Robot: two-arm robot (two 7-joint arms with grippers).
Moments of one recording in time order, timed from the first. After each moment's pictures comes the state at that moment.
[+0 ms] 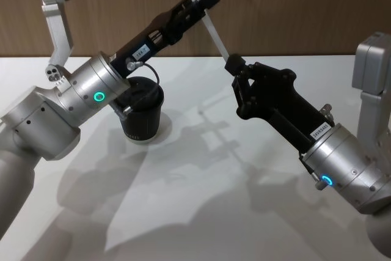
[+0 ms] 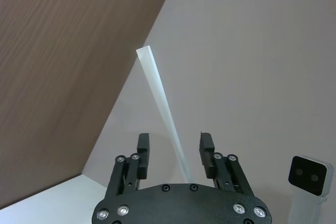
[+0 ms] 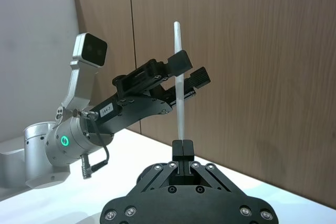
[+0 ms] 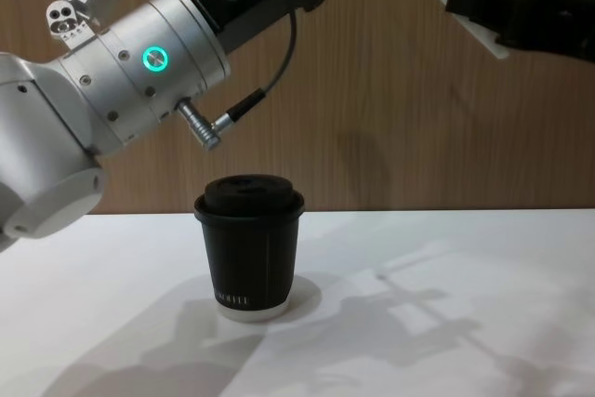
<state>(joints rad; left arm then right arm) -0.58 0.22 0.49 -1.28 -1.16 0.11 -0.87 -0.02 0.33 -0.23 -2.00 0.39 0.10 0.36</state>
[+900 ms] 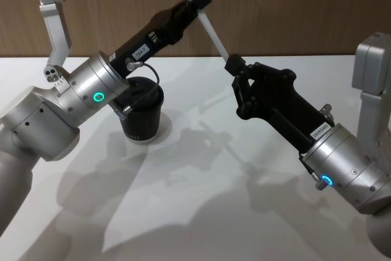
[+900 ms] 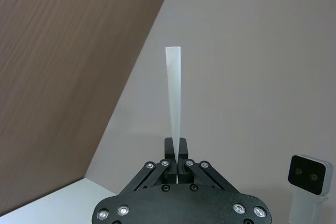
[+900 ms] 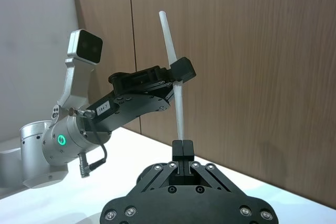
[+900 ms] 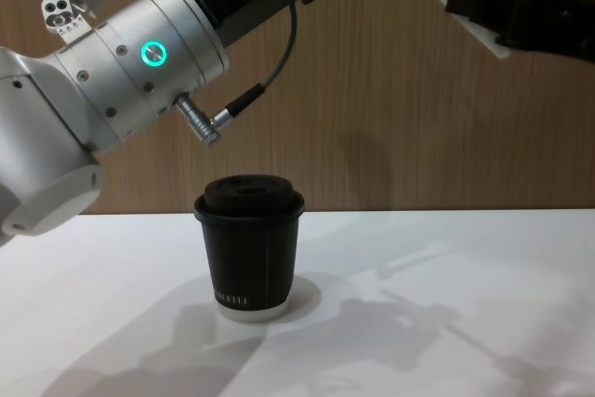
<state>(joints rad) -0.58 0.24 0.50 -1.31 -1.16 0.08 -0.86 -0.02 0.33 -0.23 -2.00 0.39 0.10 0.36</state>
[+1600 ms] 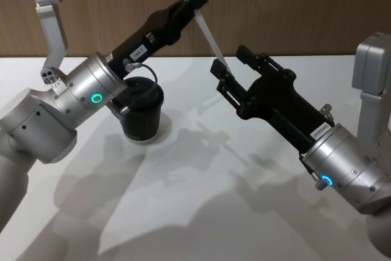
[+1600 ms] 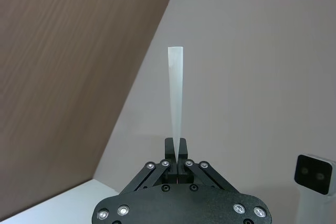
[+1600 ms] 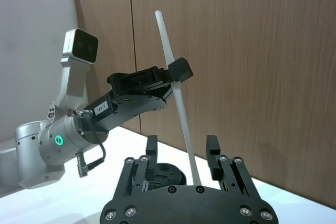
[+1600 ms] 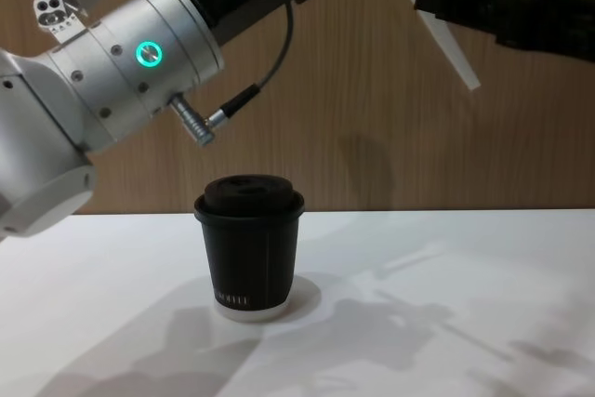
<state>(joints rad) -0.57 0.26 0.51 -1.33 -1.16 0.05 -0.82 -0.02 0.33 -0.23 -2.00 0.39 0.10 0.36</state>
